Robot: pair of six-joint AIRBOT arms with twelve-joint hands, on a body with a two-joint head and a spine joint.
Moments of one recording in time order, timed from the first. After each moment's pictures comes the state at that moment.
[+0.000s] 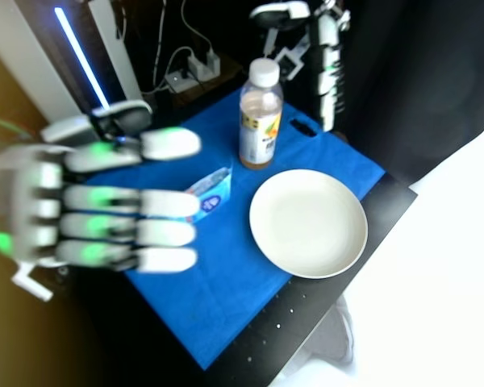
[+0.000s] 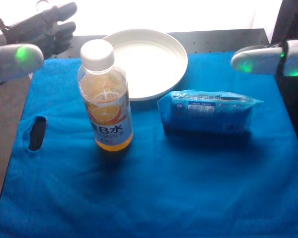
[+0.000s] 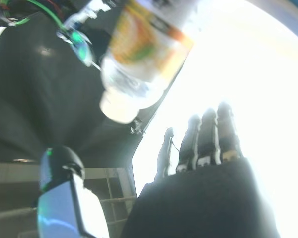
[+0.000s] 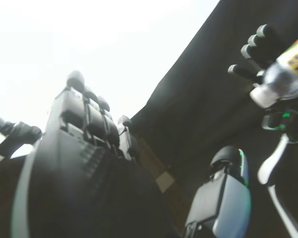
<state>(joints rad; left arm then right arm) 0.97 -0.92 1.36 0.30 -1.09 -0.29 -0.76 -1.01 1.24 0.06 1.01 -0.46</state>
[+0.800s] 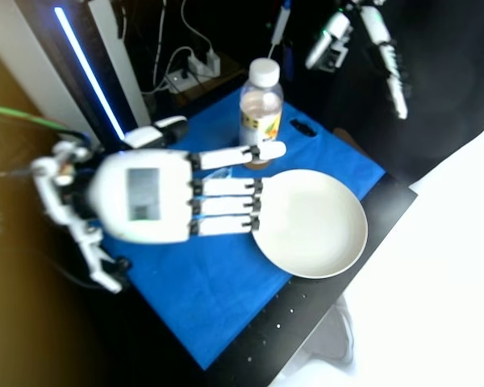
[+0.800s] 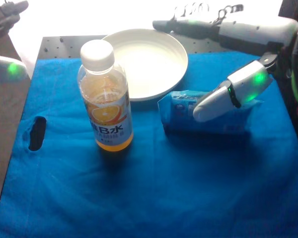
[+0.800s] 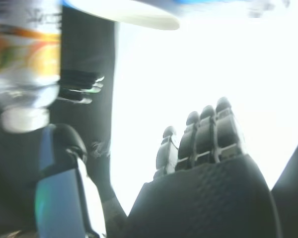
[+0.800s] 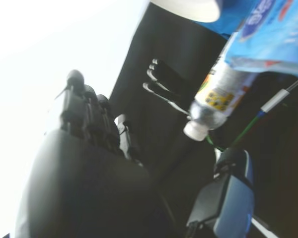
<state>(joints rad) 0.93 -0.90 1.49 0.23 -0.78 -0.03 -0.54 -1.17 1.41 -0.68 0.62 0.05</state>
